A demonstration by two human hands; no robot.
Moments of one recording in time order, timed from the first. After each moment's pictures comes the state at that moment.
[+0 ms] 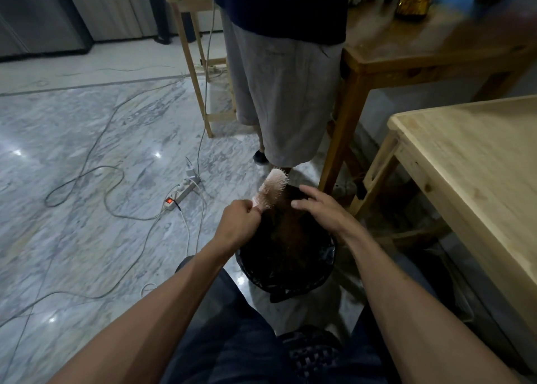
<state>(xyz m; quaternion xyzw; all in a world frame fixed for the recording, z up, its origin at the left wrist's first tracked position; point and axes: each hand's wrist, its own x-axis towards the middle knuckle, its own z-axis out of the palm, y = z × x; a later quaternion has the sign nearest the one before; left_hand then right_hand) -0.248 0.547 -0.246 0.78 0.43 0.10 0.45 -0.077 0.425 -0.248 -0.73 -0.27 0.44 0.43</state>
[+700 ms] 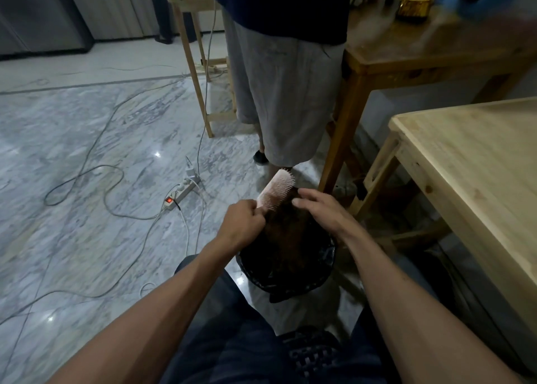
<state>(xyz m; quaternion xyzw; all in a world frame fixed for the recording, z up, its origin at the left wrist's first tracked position) -0.245 0.548 -0.251 0.83 0.40 0.09 0.38 -0.079 0.421 -0.248 -0.75 -0.28 0.41 0.44</state>
